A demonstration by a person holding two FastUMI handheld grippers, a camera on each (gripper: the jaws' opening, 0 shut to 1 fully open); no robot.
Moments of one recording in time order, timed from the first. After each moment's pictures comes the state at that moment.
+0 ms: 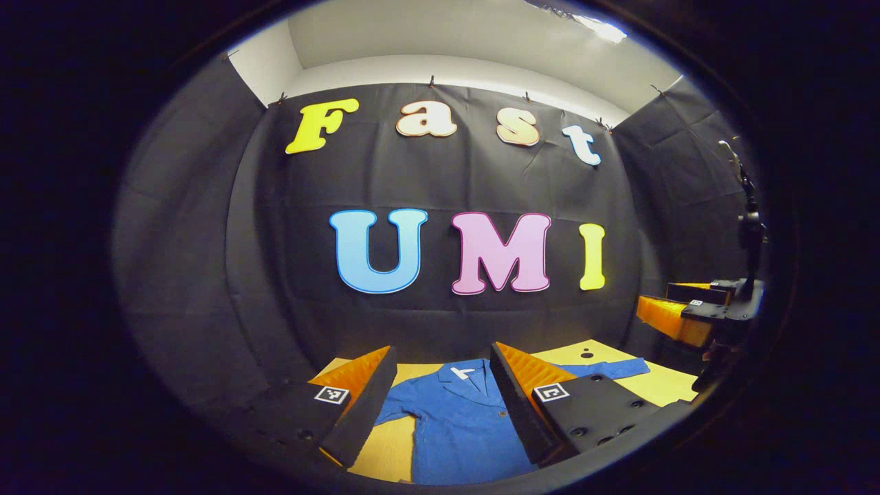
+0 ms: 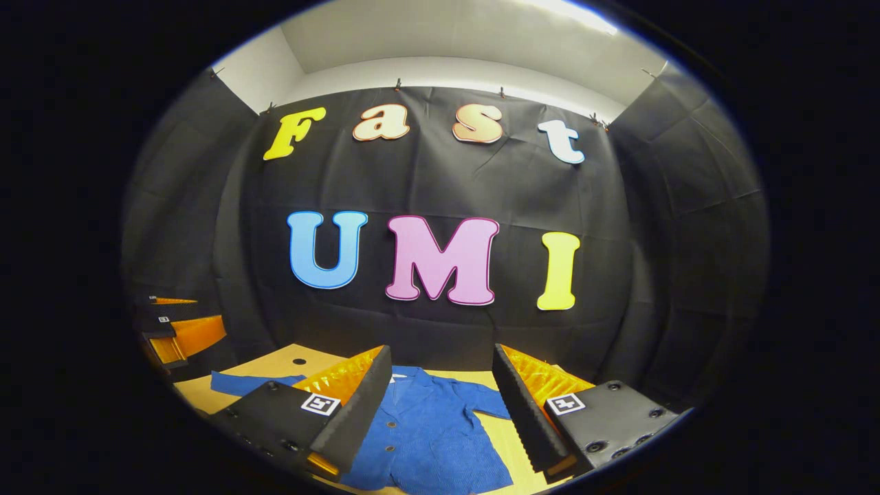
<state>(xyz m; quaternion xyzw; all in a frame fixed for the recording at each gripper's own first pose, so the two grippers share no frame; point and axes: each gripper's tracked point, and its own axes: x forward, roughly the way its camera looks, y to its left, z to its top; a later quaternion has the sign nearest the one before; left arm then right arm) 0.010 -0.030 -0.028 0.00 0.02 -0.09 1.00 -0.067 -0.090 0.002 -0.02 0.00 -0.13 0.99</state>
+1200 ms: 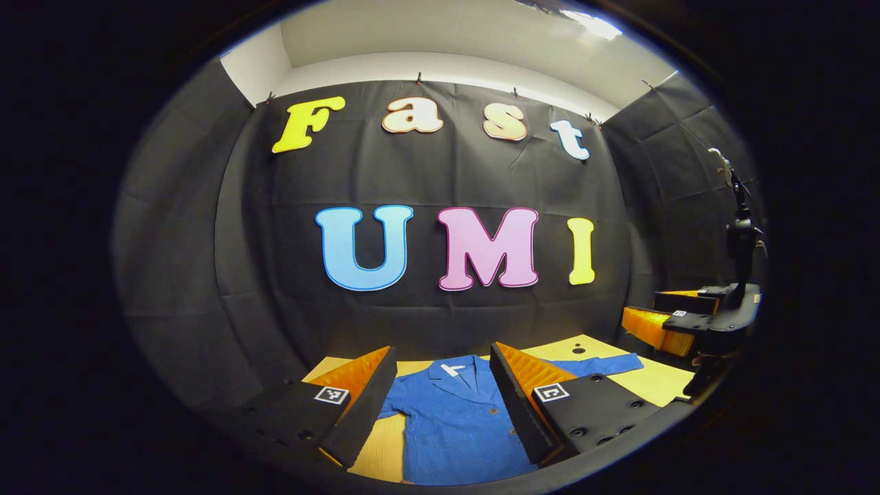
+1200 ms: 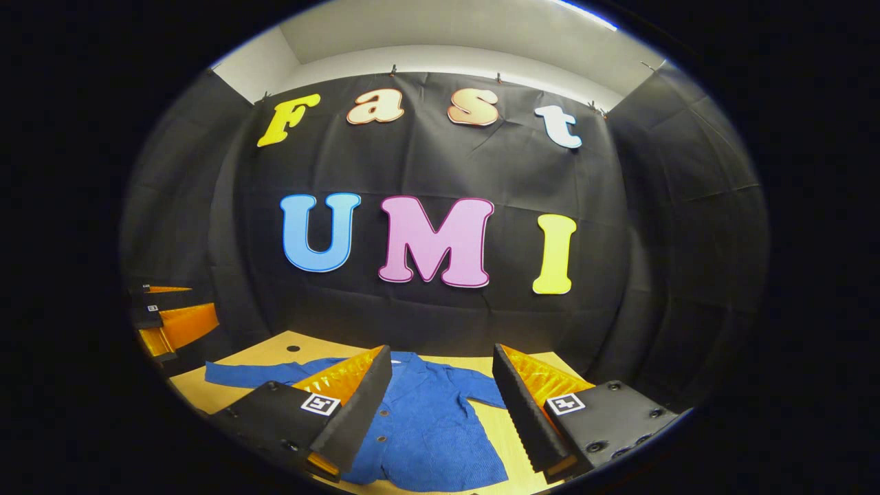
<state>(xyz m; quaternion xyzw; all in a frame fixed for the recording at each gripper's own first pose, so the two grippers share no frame) 0.012 -0.046 -0.038 0.00 0.04 -0.10 0.99 -0.056 -0.112 -0.033 -0.02 0.05 -0.15 0.99</state>
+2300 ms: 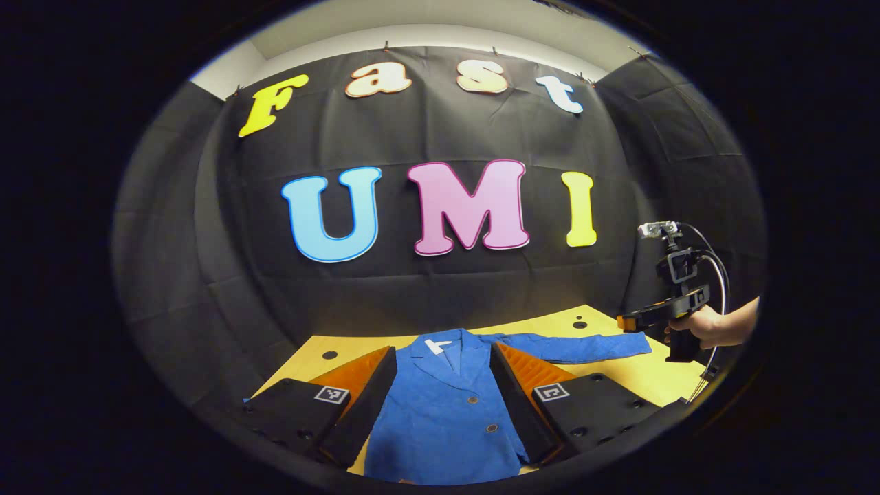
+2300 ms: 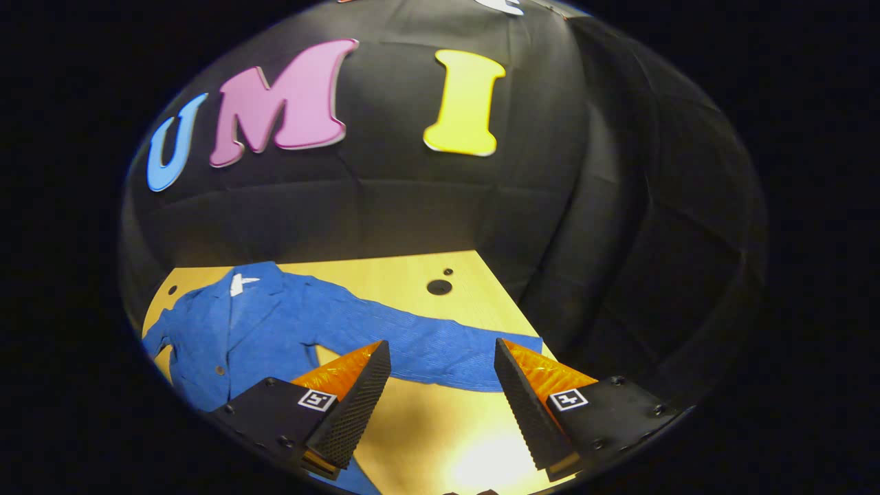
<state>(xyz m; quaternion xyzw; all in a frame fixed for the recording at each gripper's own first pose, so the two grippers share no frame) 0.066 -0.159 -0.080 0.04 0.12 -0.09 0.99 0.027 -0.428 -0.249 0.05 0.31 -0.29 0.91</state>
